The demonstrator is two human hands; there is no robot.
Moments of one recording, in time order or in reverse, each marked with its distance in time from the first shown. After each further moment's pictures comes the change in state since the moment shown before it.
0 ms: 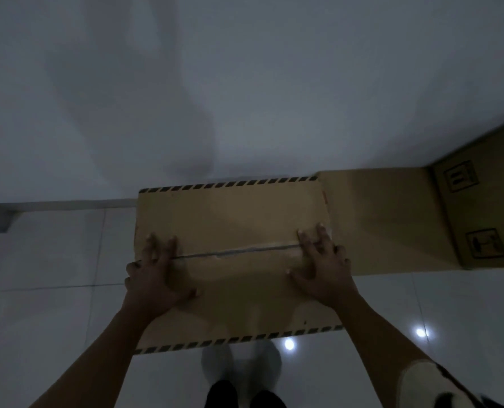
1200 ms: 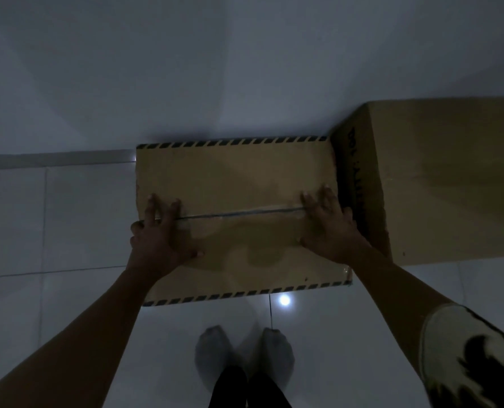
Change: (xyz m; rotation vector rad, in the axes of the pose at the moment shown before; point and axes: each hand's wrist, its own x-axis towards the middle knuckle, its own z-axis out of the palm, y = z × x) left_hand 0.165 -0.057 0.144 0.052 -0.009 0.041; right_hand 0.148 0.057 0.138 -0.021 -0.165 -0.024
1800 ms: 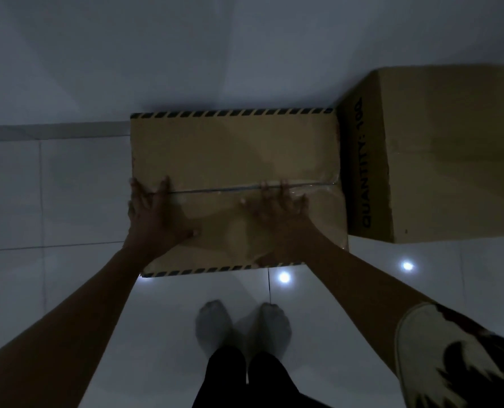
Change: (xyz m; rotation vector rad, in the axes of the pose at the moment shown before) left_hand -0.004 -0.005 0.012 -0.116 -0.005 -0.012; right_hand -0.003 -0.068 0.049 -0.431 -0.079 -0.368
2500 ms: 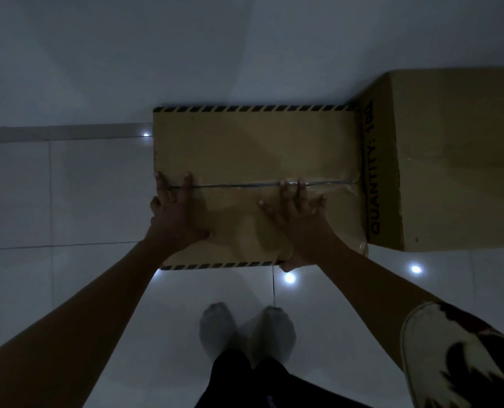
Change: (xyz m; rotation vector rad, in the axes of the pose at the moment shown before) left_hand 0.012 0.029 0.004 0.064 -0.074 0.042; right_hand 0.000 0.018 0.001 -0.187 0.033 0.072
